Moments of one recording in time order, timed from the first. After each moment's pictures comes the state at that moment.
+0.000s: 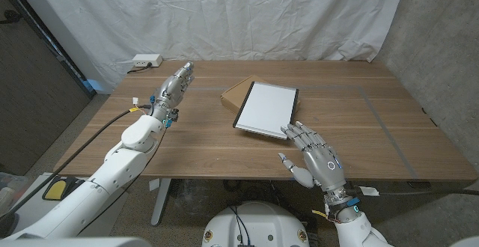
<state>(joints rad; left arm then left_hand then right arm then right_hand) 1.07 0.68 0.24 -1.64 -0.66 -0.31 0.02 0.48 -0.02 0.22 0.01 0.24 0.09 0.03 0.21 0.19 0.05 -0.03 0.21 0.19 -0.04 -0.02 0.19 0.18 -0.06 -0.04 0.21 0.18 -1.59 -0.82 -0.53 -2.05 -0.99 -0.23 -0.93 0.65 -0.07 0.35 -0.16 0.36 0.29 -0.16 0.21 0.21 0.28 -0.09 0.26 0.23 0.22 -0.04 0.20 0.23 0.25 -0.04 0.36 0.18</state>
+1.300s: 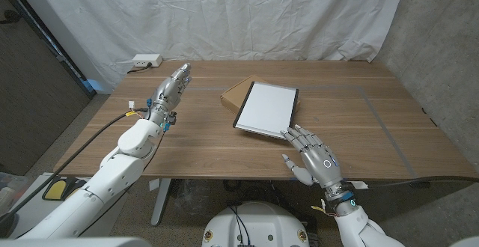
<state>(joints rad) 1.14 0.69 0.21 -1.71 -0.65 -0.32 0.06 0.48 -0.01 0.22 0.01 0.24 0.09 0.03 0.21 0.19 0.05 -0.03 0.21 0.19 -0.03 -0.02 0.19 0.18 -0.06 -0.04 0.21 0.18 -1.46 -0.87 -0.63 -1.95 -0.97 -0.30 -0.90 0.72 -0.05 0.37 -0.17 0.39 0.27 -0.17 0.21 0.22 0.26 -0.09 0.25 0.24 0.21 -0.04 0.20 0.23 0.24 -0.04 0.35 0.19</state>
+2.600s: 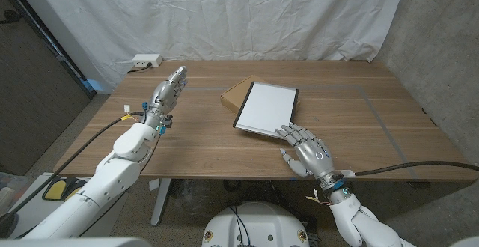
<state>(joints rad) 1.17 0.69 0.18 -1.69 -0.67 -0.34 0.05 0.49 -0.01 0.21 0.01 0.24 0.09 0.03 0.21 0.19 0.05 -0.03 0.21 0.19 -0.03 -0.02 0.19 0.18 -0.06 -0.03 0.21 0.18 -1.34 -0.87 -0.69 -1.90 -1.00 -0.31 -0.83 0.77 -0.01 0.39 -0.16 0.41 0.31 -0.17 0.23 0.22 0.30 -0.11 0.27 0.23 0.26 -0.04 0.22 0.24 0.29 -0.04 0.35 0.19</state>
